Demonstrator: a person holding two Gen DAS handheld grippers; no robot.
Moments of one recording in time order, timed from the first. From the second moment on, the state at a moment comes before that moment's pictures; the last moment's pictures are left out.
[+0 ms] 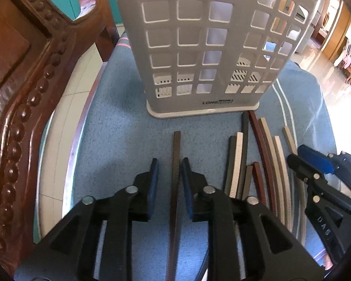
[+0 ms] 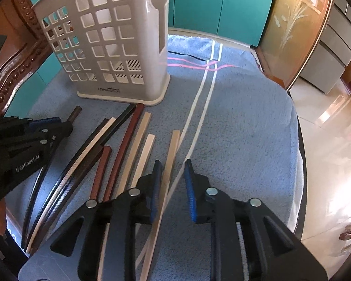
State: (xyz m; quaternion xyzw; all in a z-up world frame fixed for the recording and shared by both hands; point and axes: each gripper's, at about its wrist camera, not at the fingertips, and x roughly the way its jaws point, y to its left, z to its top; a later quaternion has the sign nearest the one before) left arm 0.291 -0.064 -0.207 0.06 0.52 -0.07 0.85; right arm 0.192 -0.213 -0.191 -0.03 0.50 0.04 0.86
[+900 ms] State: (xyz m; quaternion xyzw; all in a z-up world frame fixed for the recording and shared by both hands) left arm 0.237 -0.059 -0.156 0.02 0.44 -0.09 0.89; right arm 0.171 -0.262 -0.116 0.05 0.41 0.05 0.91
